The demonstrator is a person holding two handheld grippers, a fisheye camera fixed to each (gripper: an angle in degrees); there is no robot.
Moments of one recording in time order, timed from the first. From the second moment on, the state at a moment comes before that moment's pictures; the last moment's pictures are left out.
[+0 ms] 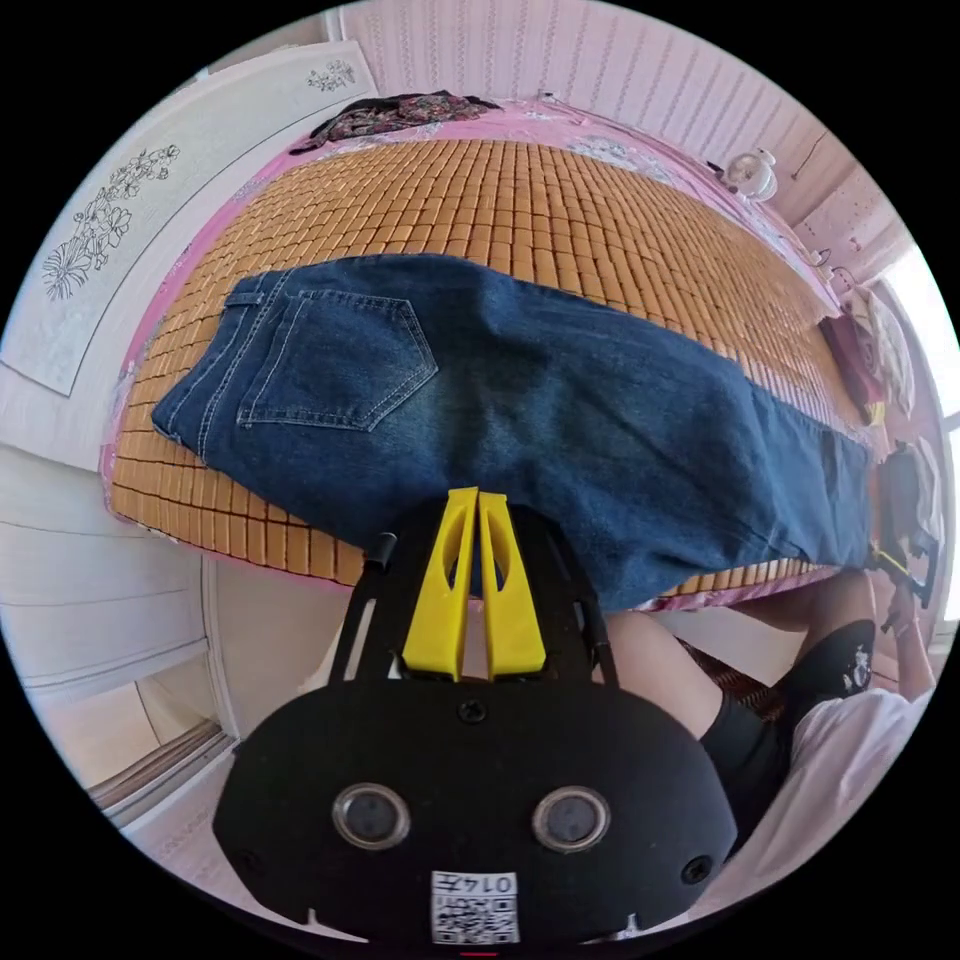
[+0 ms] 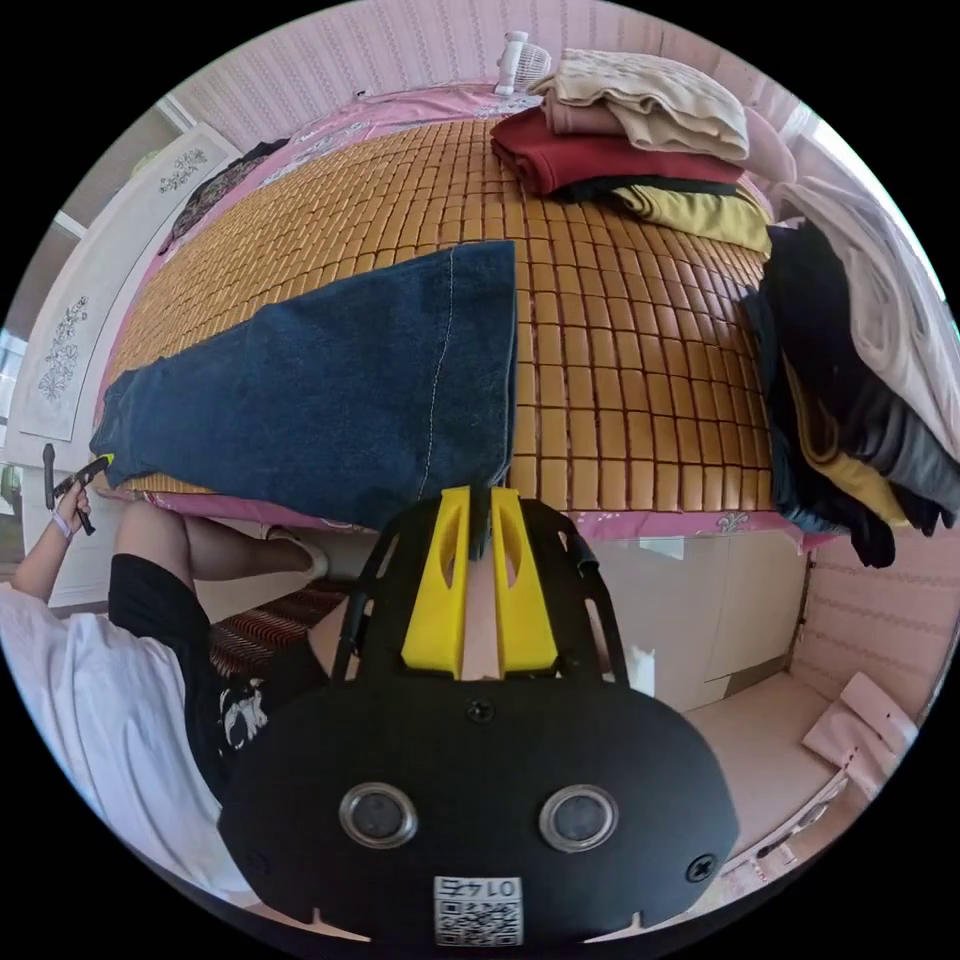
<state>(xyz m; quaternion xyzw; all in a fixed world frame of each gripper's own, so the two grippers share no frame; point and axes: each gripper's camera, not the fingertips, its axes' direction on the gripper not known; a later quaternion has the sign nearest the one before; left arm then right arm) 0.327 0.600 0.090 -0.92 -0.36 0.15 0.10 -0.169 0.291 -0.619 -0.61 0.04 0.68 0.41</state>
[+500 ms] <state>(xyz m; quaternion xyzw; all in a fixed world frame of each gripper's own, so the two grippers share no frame) 0.484 0.727 0.099 -0.96 -0.19 0.09 0.18 -0.104 0.413 -0.531 -0.58 0.11 0.69 0.42</state>
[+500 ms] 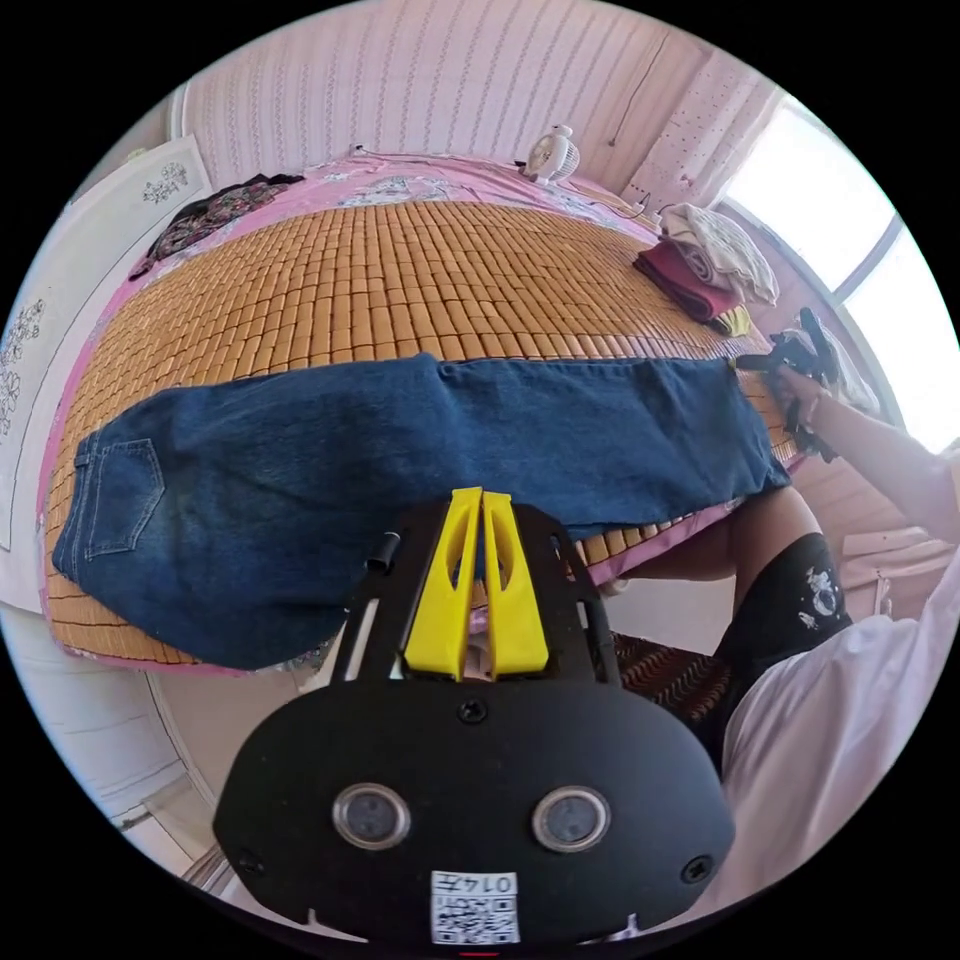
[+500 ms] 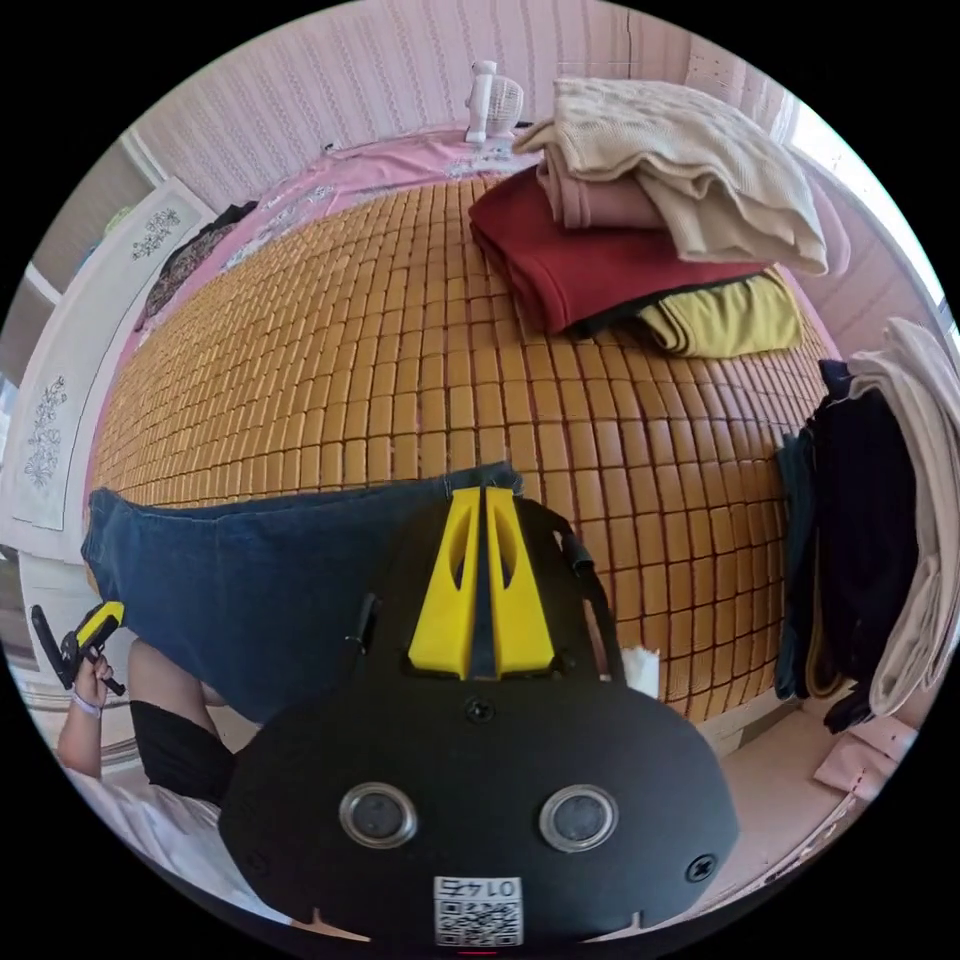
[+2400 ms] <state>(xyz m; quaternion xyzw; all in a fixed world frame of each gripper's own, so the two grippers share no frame) 0.553 0.731 0.140 -0.98 -0.14 0.12 0.12 -0.266 0.250 0.087 -0.64 -0.32 0.27 0.64</state>
